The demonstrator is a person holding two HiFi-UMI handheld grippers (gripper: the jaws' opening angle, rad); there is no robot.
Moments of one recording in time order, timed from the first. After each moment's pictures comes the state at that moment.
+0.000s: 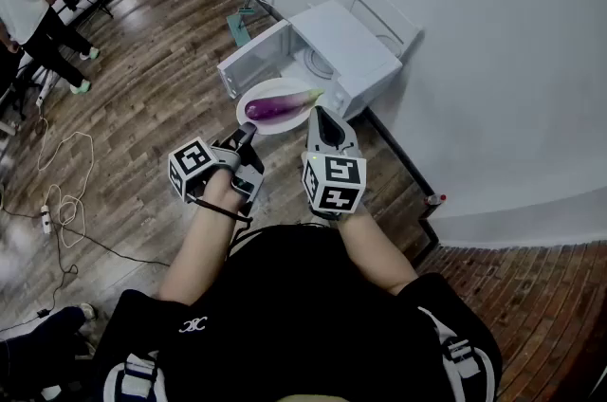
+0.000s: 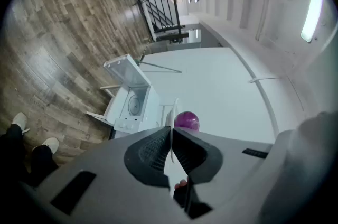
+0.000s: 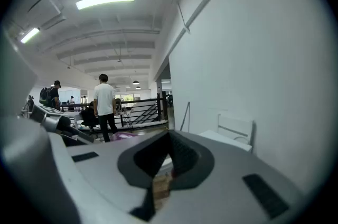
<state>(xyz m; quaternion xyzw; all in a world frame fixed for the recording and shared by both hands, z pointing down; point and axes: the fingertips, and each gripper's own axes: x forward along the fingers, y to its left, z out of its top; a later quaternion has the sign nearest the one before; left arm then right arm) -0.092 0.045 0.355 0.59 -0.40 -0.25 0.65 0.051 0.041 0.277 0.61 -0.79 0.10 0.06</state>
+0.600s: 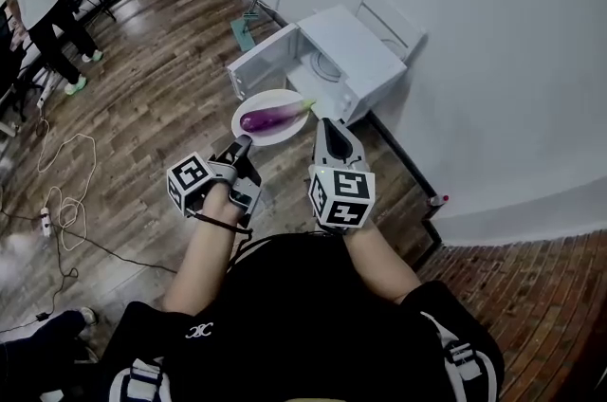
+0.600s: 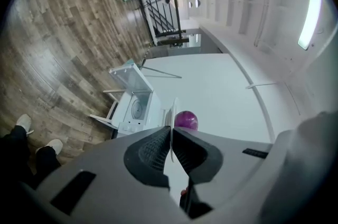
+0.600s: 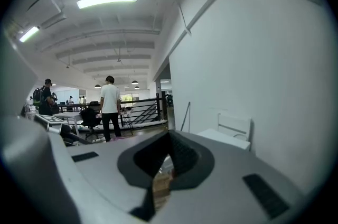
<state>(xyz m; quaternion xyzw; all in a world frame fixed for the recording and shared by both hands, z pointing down) -0.126 0.073 0.370 0.58 -0.40 -0.27 0.65 0.039 0.074 0.276 0.62 -0.78 0.10 0.06</state>
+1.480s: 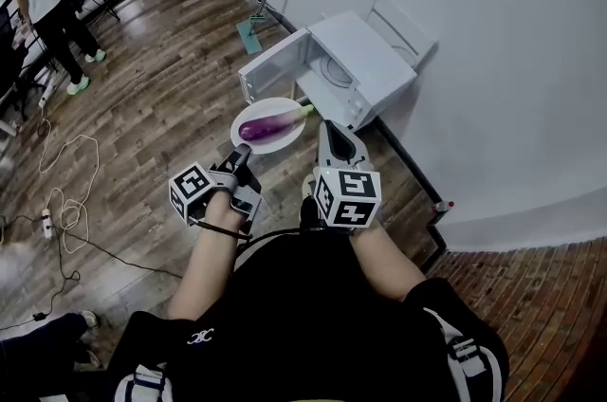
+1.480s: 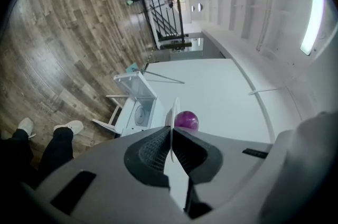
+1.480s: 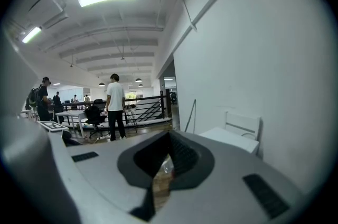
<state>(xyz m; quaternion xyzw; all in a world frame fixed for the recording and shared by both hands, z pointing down) -0.184 0.078 0.387 0.57 -0.41 -0.28 0.65 -0.012 0.069 0.274 0.60 -0.79 0.10 0.07</state>
